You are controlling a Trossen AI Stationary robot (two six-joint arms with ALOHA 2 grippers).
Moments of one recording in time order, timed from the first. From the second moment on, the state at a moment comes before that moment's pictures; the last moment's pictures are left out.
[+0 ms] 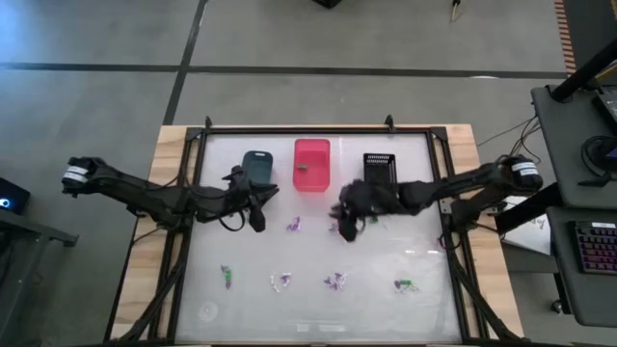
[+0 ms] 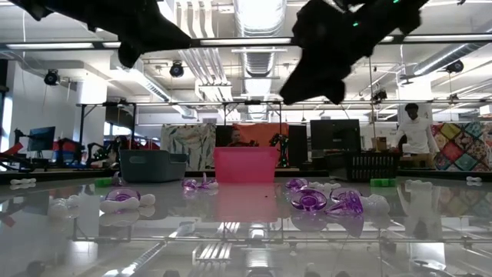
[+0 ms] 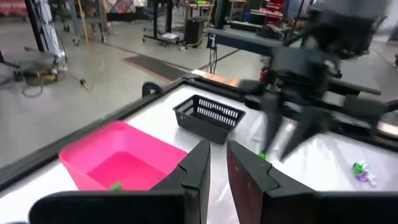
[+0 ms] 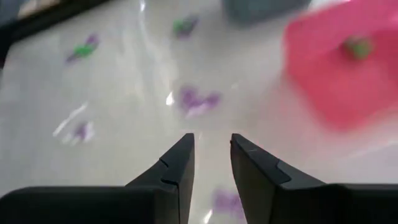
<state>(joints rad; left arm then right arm) -0.21 1.02 0.56 0.25 -0.64 -0.31 0.10 1.46 0.86 -0.07 0.11 0.46</state>
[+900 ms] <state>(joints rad) -0.26 1.23 0.86 -0.72 -0.14 -0.78 0.33 1.45 0.86 -0.38 -0.04 0.76</state>
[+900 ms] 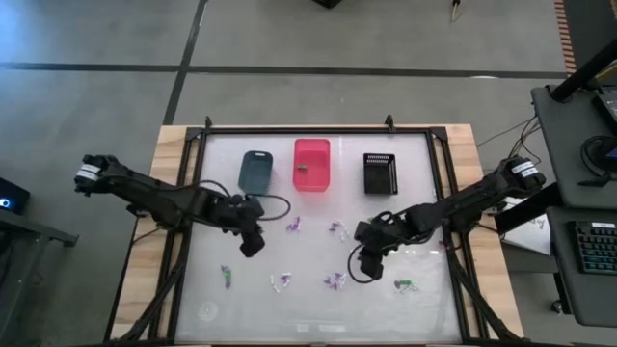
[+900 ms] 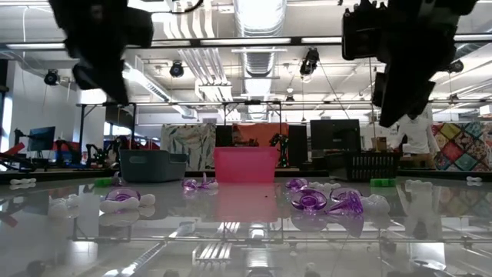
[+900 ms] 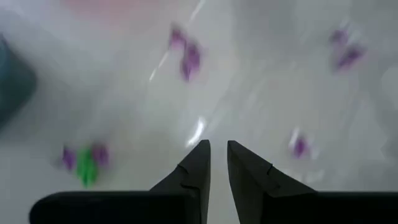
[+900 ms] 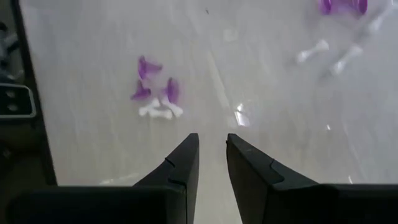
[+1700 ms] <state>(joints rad) -0.29 1.49 0.86 -0.31 -0.16 -0.24 0.33 1.45 0.86 -0.36 0.09 0.73</state>
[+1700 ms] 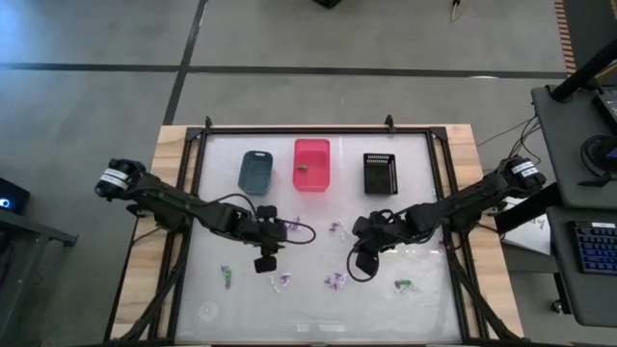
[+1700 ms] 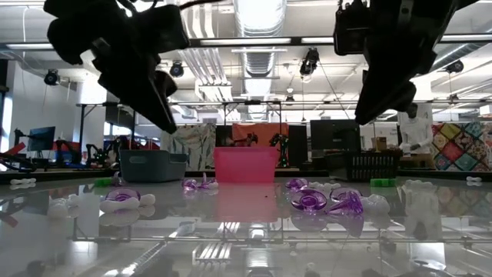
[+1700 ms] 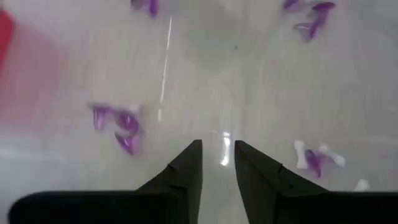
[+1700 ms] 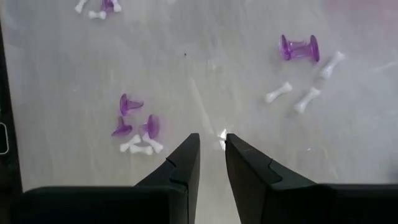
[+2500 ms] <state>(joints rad) -0.16 1.49 0.56 0.18 -0.23 0.07 0.33 1.45 0.86 -0.29 0.24 0.61</state>
